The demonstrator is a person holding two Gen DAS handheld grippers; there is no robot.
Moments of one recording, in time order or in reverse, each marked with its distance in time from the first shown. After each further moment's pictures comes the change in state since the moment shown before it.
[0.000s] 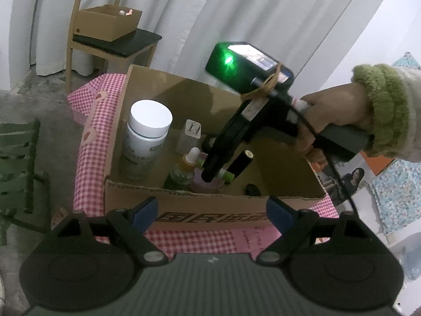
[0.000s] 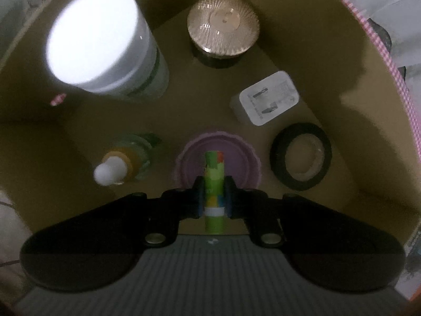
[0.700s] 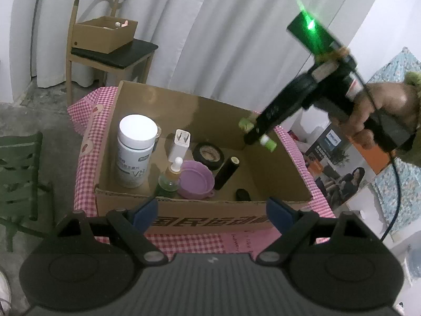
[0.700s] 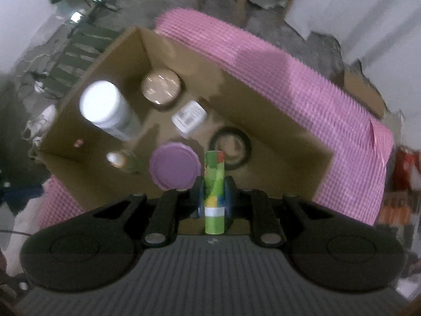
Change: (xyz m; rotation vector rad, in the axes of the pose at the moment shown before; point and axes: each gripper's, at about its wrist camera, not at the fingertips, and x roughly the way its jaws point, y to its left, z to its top) left arm -0.019 -0.029 0.002 0.031 -0.029 0.025; right arm -0.114 -0.075 -0.085 0.239 -0.246 -0.024
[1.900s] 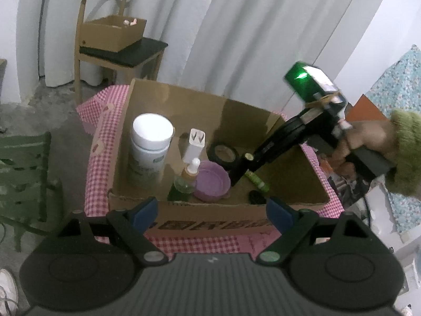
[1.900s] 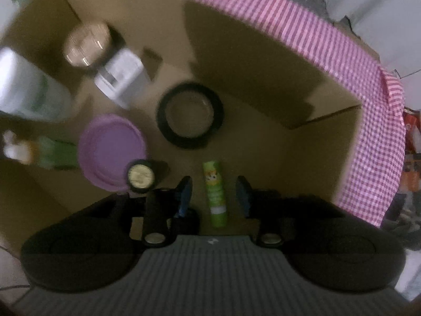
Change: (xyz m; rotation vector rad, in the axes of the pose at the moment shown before) left arm 0.011 0.012 0.002 0.000 0.007 0.039; right arm 0.119 -0.020 -0.021 0.120 0.082 -0.029
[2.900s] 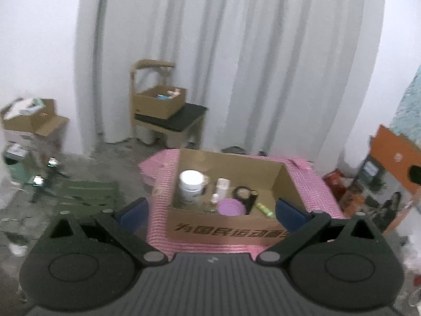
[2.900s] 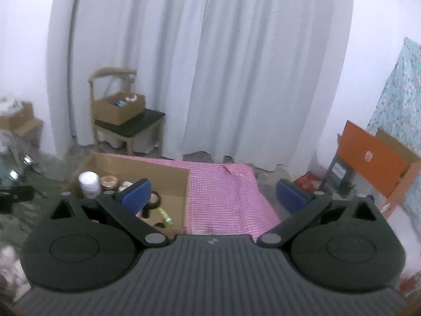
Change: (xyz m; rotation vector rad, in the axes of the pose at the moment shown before) left arm -0.171 -0.082 -0.028 0.056 -0.259 0.251; right arm -0.309 0.074 -0.353 0.357 -0.918 -0.332
